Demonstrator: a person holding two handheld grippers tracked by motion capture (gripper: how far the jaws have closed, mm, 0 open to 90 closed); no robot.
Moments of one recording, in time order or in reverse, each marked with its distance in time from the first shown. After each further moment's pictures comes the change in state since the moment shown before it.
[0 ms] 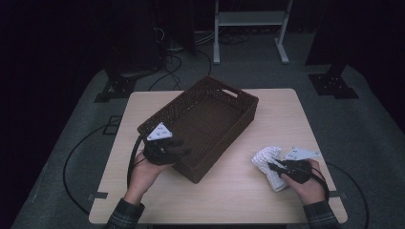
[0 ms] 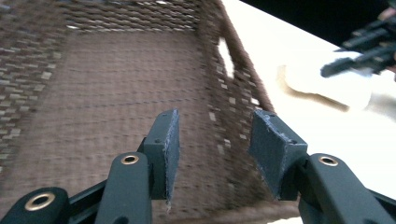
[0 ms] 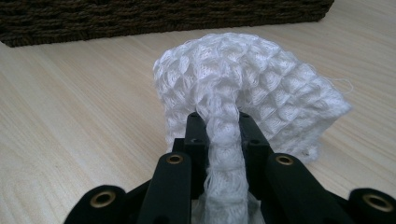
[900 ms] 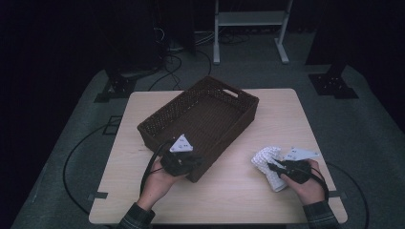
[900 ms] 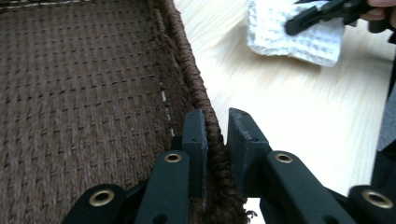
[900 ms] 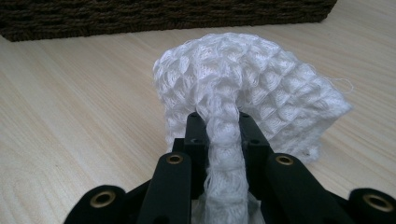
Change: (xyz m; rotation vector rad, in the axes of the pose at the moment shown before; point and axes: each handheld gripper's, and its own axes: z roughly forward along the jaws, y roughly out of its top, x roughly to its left) left arm -0.029 -0.008 0.031 0.110 -0.057 0.090; right arm 0.001 0.000 0.001 0.002 0.000 -0.007
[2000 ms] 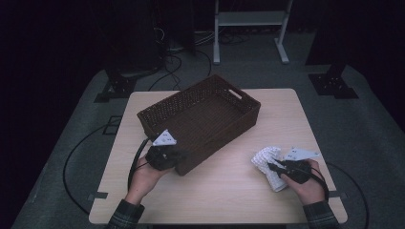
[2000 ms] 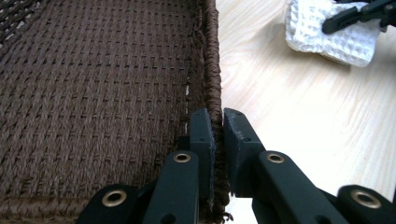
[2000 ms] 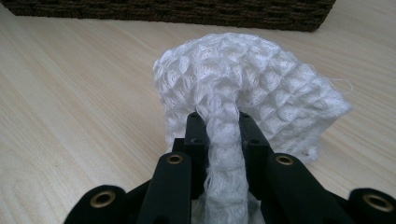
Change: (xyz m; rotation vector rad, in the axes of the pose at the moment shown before) left arm 0.028 -0.014 -0.021 0.004 0.025 -0.053; right arm 0.000 0.000 0.000 -0.002 0.000 0.002
